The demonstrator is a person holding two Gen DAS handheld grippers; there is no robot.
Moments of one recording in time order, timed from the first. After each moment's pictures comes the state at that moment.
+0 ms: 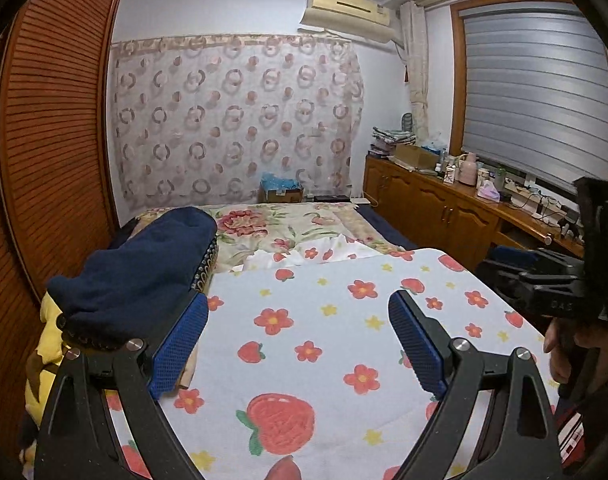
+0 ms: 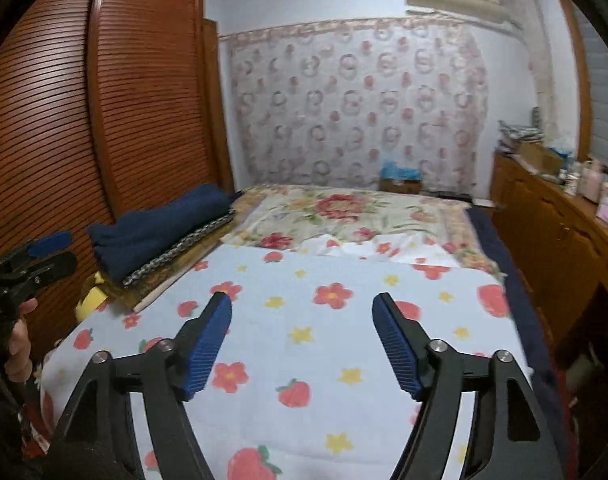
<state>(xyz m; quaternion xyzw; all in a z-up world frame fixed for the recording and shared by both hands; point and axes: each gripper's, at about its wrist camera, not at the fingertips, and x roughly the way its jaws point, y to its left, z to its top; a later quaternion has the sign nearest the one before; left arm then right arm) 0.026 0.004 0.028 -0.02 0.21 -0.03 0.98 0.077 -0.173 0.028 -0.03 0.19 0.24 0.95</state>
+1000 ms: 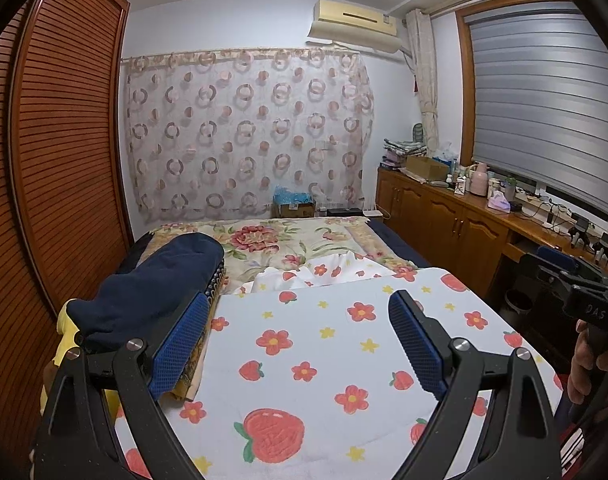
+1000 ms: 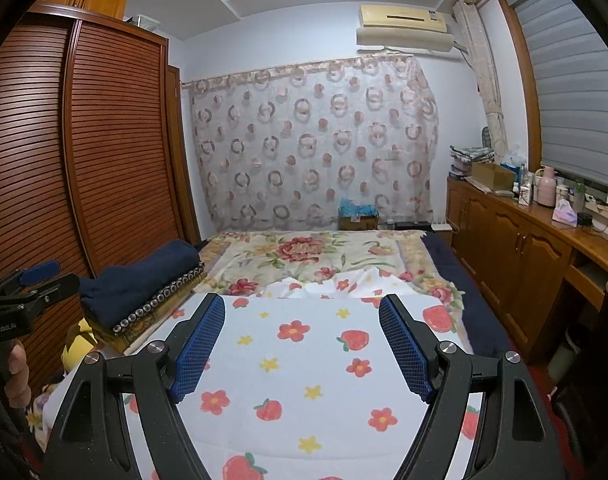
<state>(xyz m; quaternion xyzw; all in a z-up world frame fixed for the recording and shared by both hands) 0.018 -0.010 0.056 -0.01 0.19 -0.01 0.98 0.005 -0.171 0.031 0.02 0.12 0.18 0.98</state>
